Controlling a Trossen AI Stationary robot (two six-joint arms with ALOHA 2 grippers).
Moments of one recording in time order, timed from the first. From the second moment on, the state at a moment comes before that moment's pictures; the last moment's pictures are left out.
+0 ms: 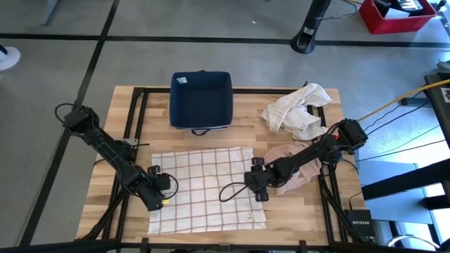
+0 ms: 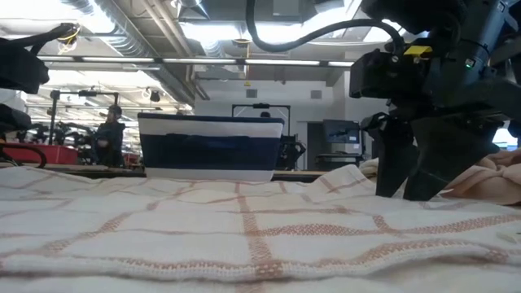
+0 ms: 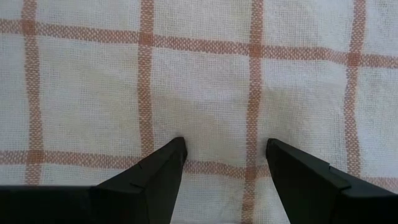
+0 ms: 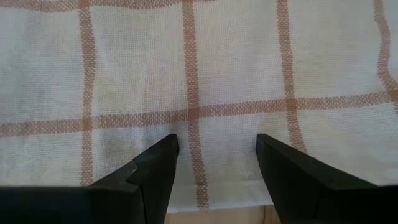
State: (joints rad) left arm -0.81 1.41 0.59 -0.52 -0.20 -0.98; right arm 0.40 1.76 0.91 -0.35 0.14 0.28
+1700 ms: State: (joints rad) left arm -0.81 1.42 0.59 -0.59 -0.19 -0.96; right arm 0.40 1.64 0.90 -0.37 0.13 0.26
